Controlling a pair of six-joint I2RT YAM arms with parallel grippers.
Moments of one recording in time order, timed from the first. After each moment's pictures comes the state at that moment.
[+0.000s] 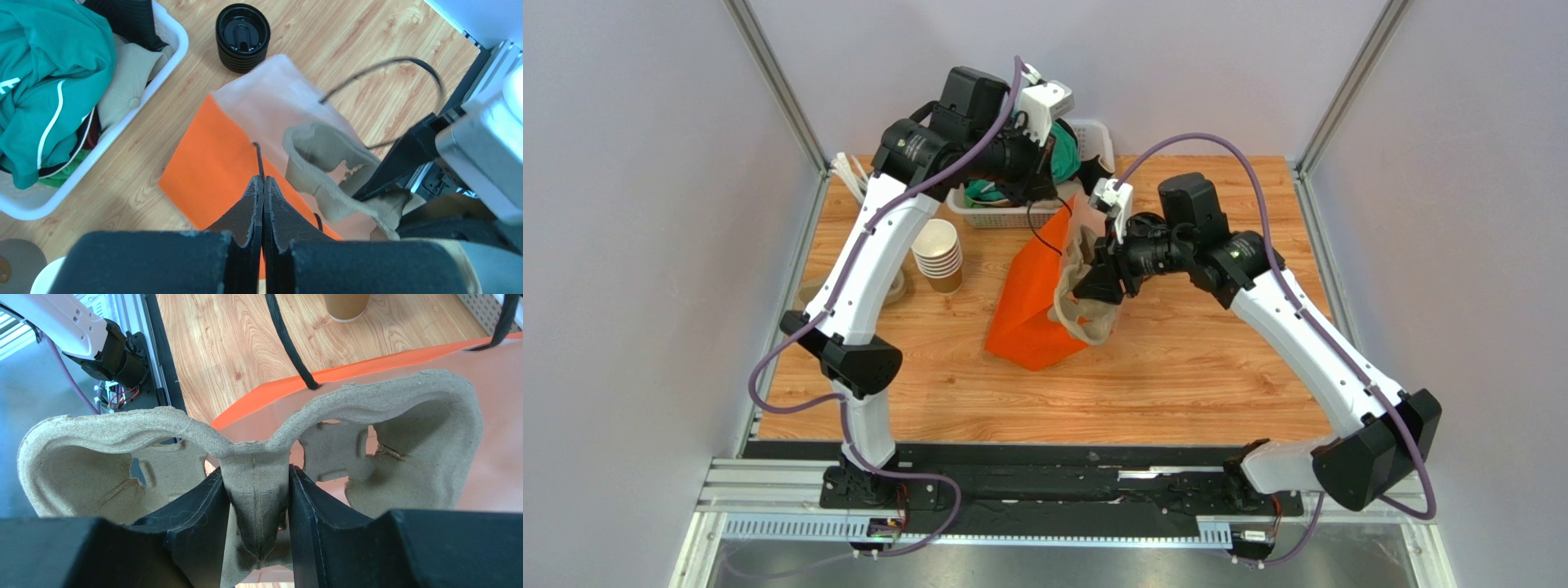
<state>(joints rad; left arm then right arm) -0.58 1.89 2.45 -1.19 0.37 0.08 0.54 1.32 1.35 -0.62 -0.72 -0.13</state>
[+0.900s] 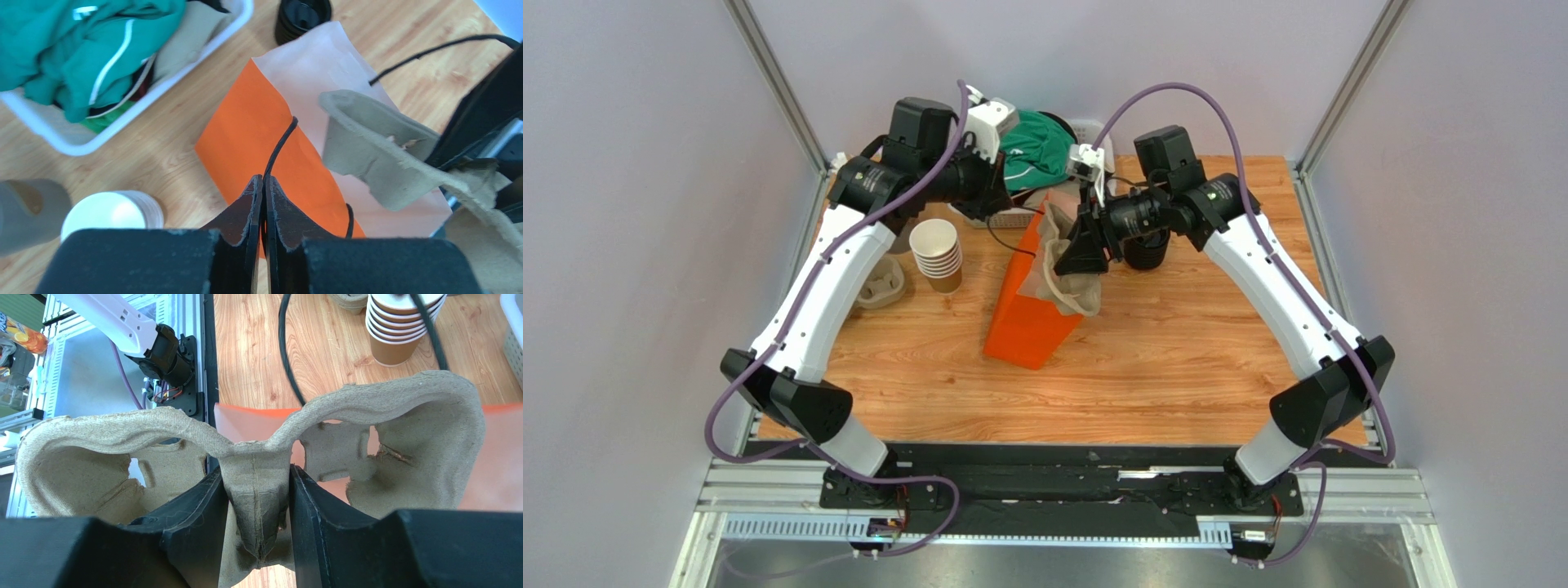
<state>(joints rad) -0.46 1.59 1.93 -0.95 0.36 0.07 0.52 1.60 1.76 -0.87 -0.96 -0.28</state>
